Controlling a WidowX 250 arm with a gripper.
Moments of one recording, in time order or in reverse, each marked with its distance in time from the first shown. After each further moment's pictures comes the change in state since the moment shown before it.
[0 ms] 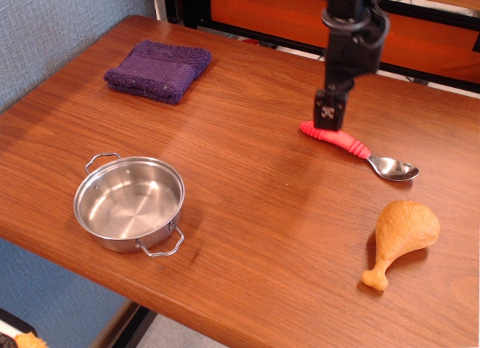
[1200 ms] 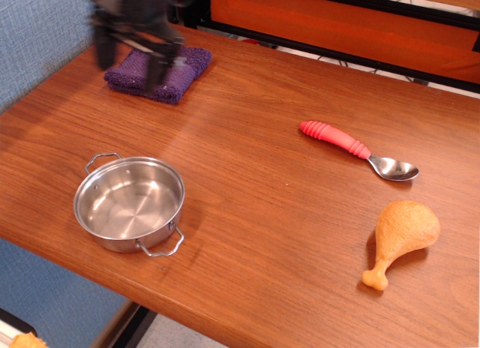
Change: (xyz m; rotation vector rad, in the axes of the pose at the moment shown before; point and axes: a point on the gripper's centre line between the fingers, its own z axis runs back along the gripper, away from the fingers) arm -0.212 -0.029 0.050 0.134 0.347 1.371
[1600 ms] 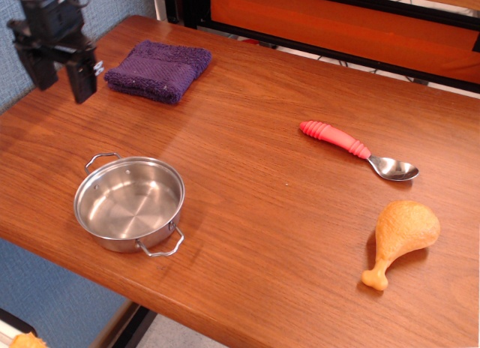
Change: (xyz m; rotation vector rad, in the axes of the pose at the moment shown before) arm -0.026 0.058 -0.036 -0.186 -0.099 -0.025
